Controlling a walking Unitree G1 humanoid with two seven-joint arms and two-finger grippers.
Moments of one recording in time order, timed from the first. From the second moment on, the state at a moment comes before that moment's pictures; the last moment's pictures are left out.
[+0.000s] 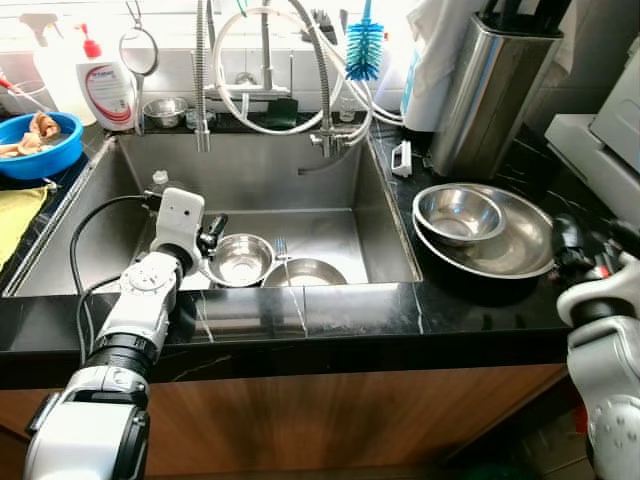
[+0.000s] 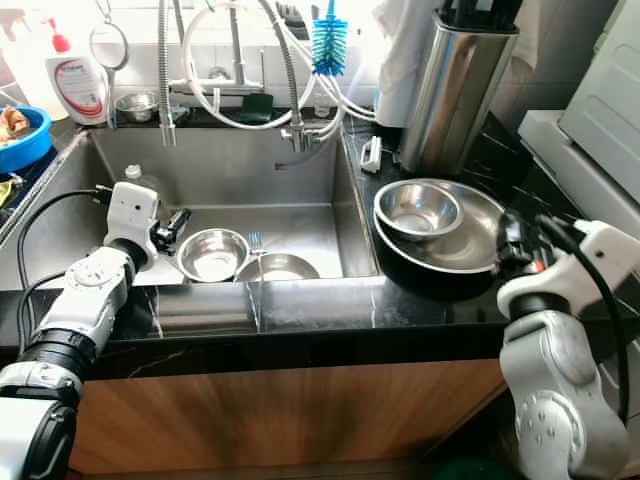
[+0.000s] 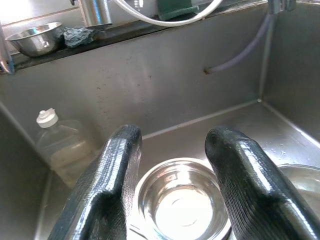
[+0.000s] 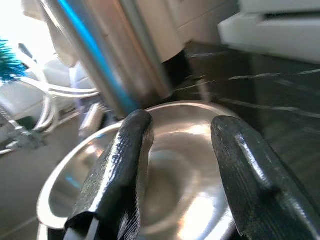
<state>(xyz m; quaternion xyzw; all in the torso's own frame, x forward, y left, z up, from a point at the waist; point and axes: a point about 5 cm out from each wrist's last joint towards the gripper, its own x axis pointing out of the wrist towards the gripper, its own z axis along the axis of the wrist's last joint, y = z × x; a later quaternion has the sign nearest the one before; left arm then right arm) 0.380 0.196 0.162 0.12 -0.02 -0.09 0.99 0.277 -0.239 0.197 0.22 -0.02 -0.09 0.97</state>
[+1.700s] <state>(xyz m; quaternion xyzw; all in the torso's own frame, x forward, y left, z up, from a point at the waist) 0.383 0.187 0.172 0.13 -0.04 -0.12 0.98 0.337 -0.236 0.192 0.36 0.06 -0.05 0.93</state>
